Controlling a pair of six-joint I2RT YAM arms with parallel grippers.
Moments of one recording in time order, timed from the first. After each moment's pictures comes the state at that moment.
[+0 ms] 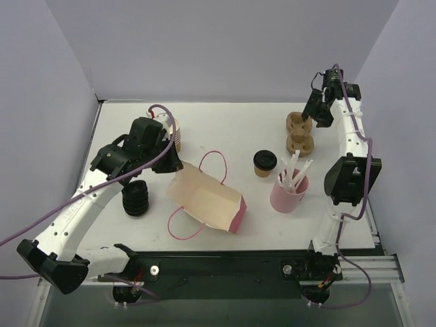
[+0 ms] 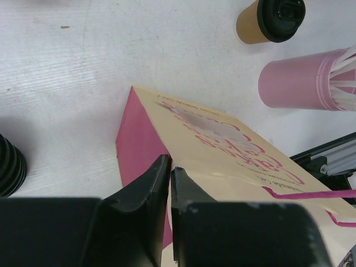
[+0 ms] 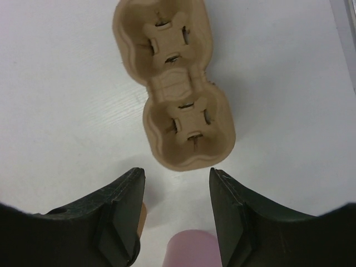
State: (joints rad) left arm -0.56 1.21 1.40 -0.95 0.04 -0.55; right arm -0.04 1.99 2.08 -1.06 0.09 0.35
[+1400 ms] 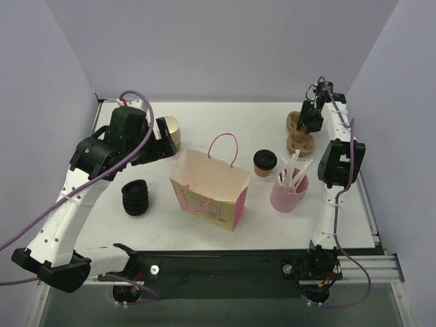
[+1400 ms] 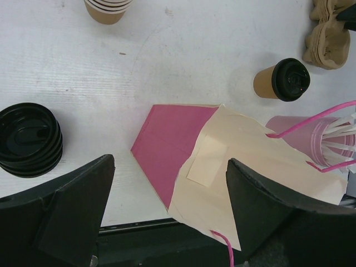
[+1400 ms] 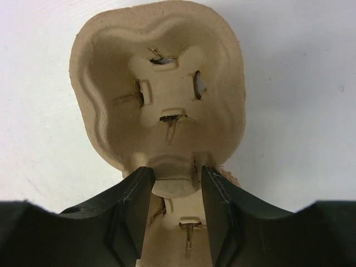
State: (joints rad) left arm -0.50 1.23 1.63 -1.12 -0.15 -0.64; right arm -0.11 2.38 2.22 -0.91 -0.05 0.18
